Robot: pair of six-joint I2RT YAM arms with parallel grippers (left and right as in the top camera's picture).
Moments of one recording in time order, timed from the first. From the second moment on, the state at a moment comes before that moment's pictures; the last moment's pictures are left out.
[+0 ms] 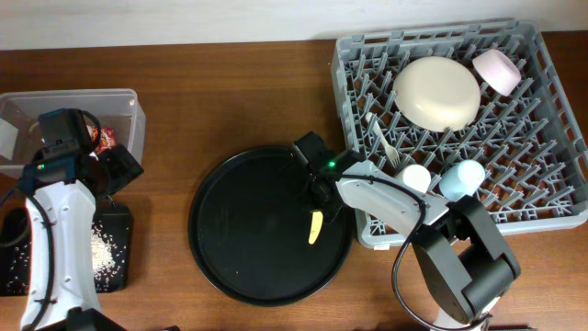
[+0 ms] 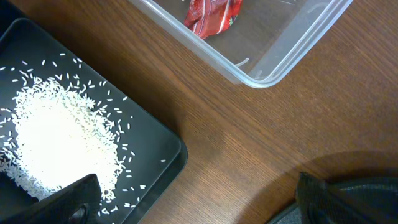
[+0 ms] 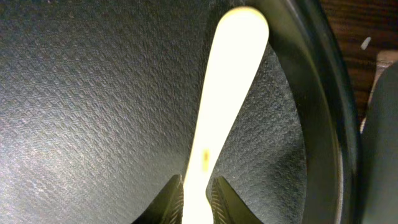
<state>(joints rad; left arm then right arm) 0.32 1.48 1.24 -0.92 -0.14 -0.34 0.62 1.89 1.23 -0.70 0.00 0.54</state>
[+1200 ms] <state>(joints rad) 0.32 1.48 1.24 -0.92 -0.14 -0.34 0.69 1.90 1.23 -0.93 -0.03 0.68</state>
